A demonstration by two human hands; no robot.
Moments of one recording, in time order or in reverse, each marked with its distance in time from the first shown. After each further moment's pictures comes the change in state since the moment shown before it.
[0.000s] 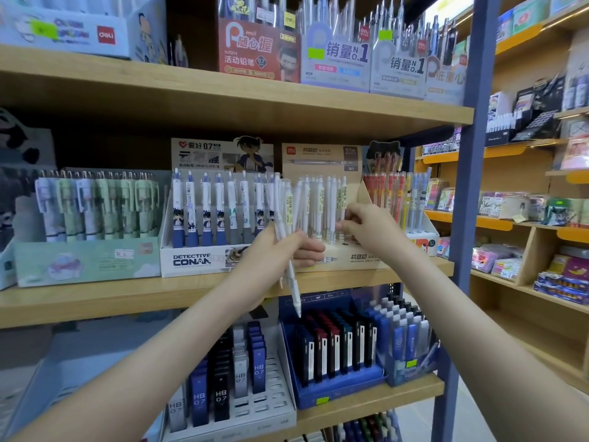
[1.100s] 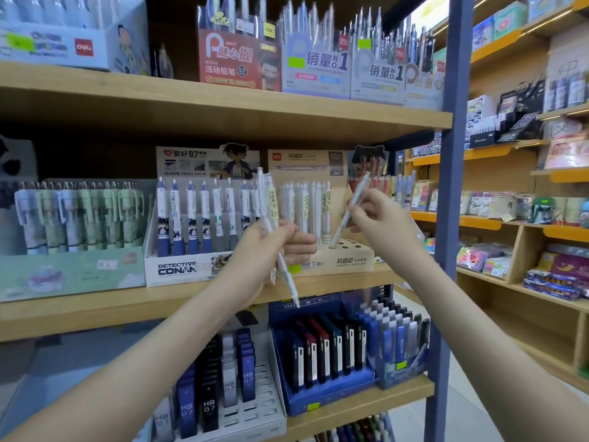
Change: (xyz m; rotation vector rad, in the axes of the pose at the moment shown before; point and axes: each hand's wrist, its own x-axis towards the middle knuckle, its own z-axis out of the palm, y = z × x) left_hand 0.005 0.010 0.009 -0.179 0.033 0.012; right_hand -0.030 0.003 -0.023 0.445 0.272 -0.047
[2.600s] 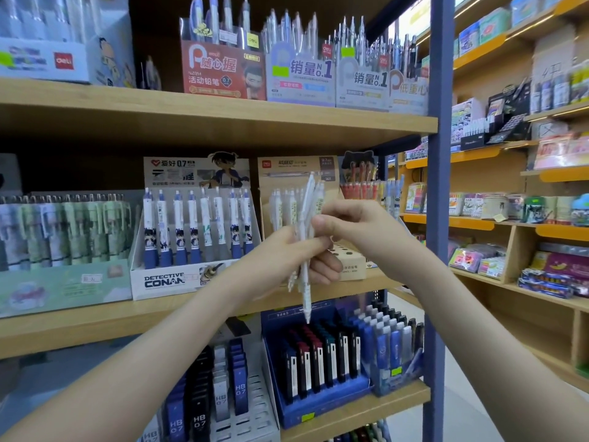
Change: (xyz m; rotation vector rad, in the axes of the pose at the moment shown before) left_hand 0.007 0.014 0.026 0.232 -0.422 -0.042; right_hand -0.014 -0.037 -0.014 0.130 -0.370 -0.068
